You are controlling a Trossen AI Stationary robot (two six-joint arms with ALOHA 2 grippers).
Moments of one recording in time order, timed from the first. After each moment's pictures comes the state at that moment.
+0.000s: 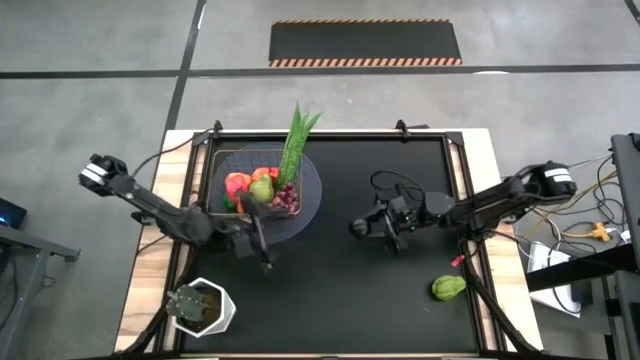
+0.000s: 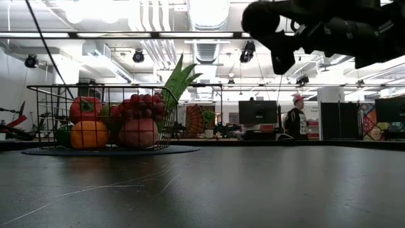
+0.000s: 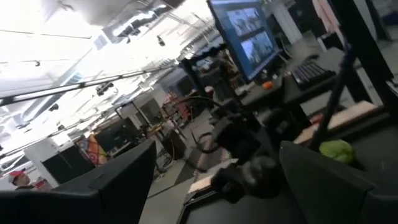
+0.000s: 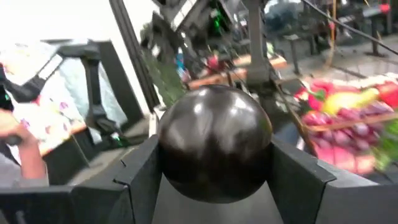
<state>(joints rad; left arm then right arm) -0.48 1.14 0.67 0.75 -0.63 0.71 0.06 1.34 0.31 1.12 -0.18 0.29</state>
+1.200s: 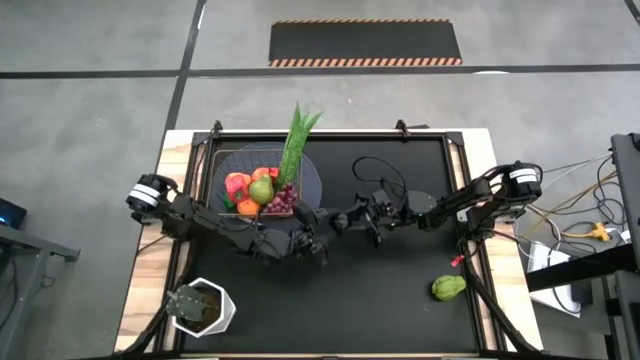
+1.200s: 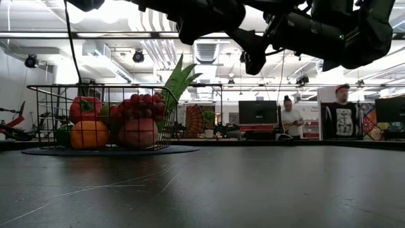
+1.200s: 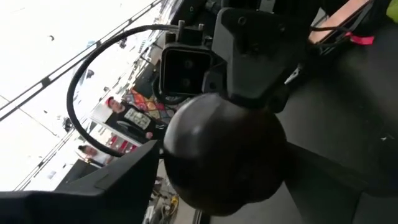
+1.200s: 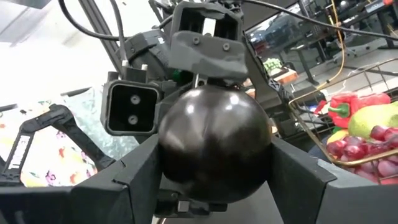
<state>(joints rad) -0.34 1.69 0.96 0.75 -0.81 0.90 0.04 1.63 0.49 1.37 -0.19 0.50</state>
